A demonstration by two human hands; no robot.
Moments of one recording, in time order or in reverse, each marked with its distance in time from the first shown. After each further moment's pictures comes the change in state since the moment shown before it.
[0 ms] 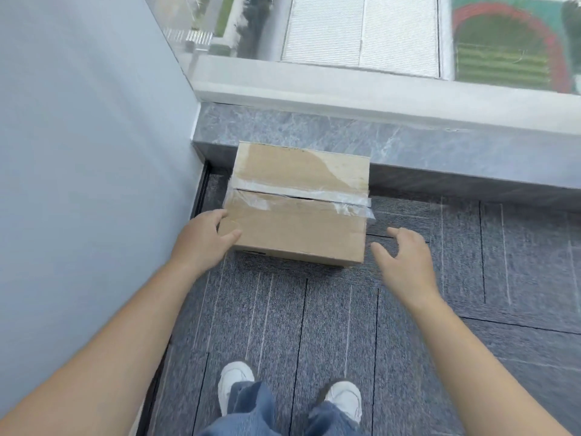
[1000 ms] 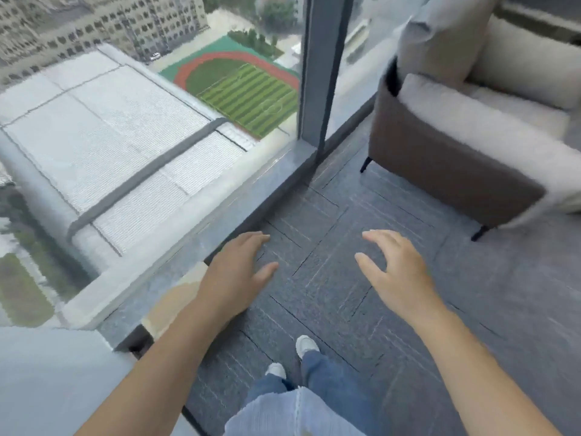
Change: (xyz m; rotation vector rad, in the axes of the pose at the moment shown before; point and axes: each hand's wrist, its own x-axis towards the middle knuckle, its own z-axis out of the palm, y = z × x) left_hand -0.359 0.362 -0.248 0.335 -0.436 1.152; right_hand -0.440 -0.127 -0.400 0.202 0.653 0.351
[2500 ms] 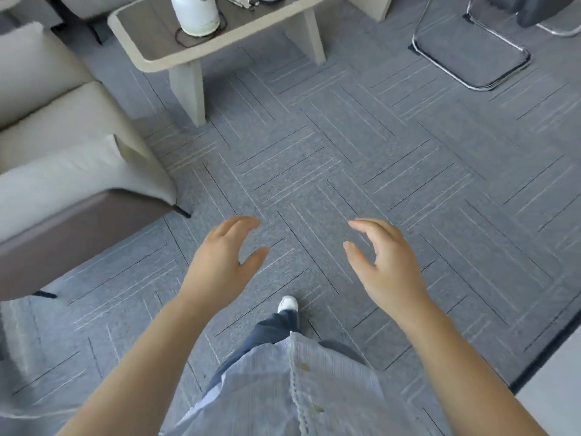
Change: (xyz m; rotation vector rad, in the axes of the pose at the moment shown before) left_hand -0.026 0.633 0.412 0.186 -0.634 1.043; right_hand -0.353 0.460 -0.324 0.196 0.896 0.927
